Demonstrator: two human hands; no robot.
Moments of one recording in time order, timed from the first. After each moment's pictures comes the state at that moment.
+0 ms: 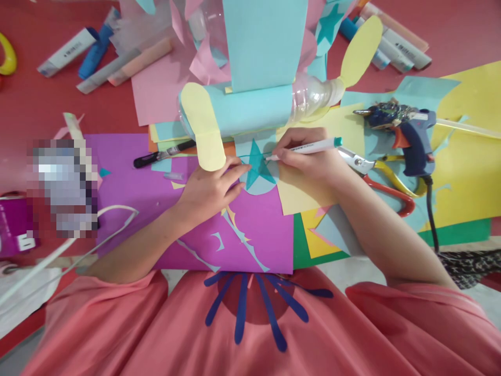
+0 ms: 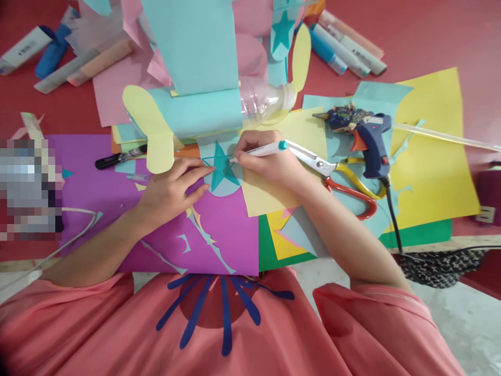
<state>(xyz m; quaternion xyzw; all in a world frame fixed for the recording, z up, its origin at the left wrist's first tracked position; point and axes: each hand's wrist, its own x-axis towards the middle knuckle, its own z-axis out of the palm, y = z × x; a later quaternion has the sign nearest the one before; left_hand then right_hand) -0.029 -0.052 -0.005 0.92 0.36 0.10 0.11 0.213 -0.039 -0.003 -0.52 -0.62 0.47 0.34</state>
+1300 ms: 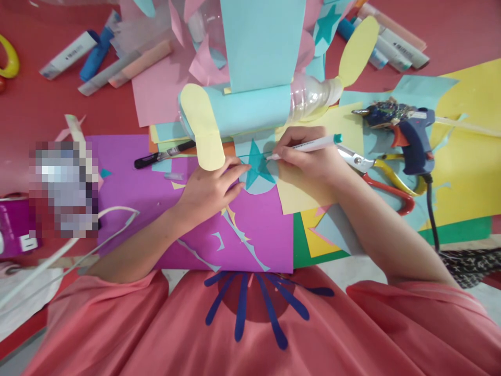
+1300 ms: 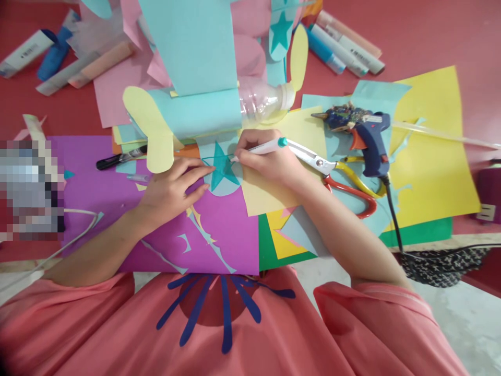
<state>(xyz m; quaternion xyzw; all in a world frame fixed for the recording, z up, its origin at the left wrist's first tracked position) -0.028 -0.052 -0.004 0.92 0.35 0.11 0.11 0.213 -0.039 0.000 -0.53 -0.62 0.47 0.34</state>
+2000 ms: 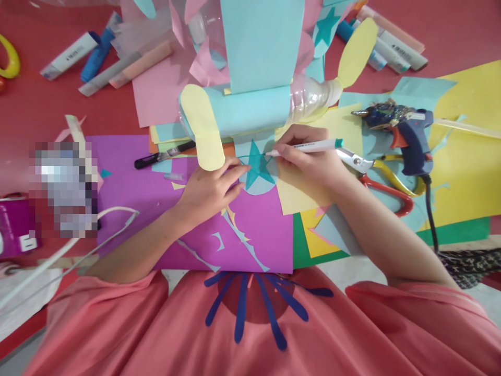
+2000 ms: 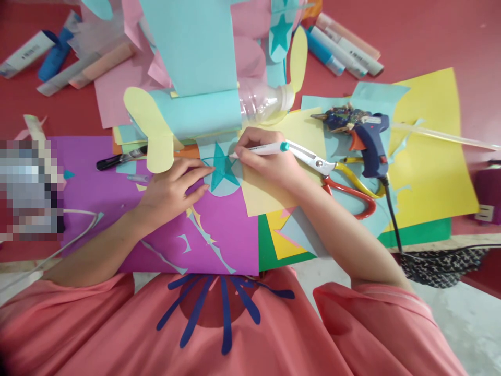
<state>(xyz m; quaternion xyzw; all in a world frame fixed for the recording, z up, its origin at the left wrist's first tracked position) -0.029 -0.051 -0.004 0.92 0.36 0.10 0.12 0.212 -0.042 0.000 -0.54 -0.61 0.46 0.36</state>
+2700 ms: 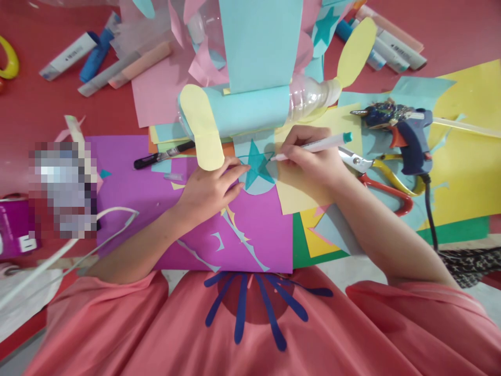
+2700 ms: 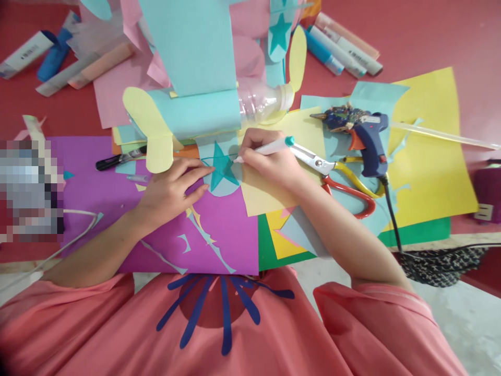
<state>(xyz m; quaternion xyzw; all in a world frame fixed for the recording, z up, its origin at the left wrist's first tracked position) -0.030 -0.051 -0.004 0.92 0.35 0.10 0.12 0.213 -0.042 0.002 -0.53 -0.61 0.46 0.37</state>
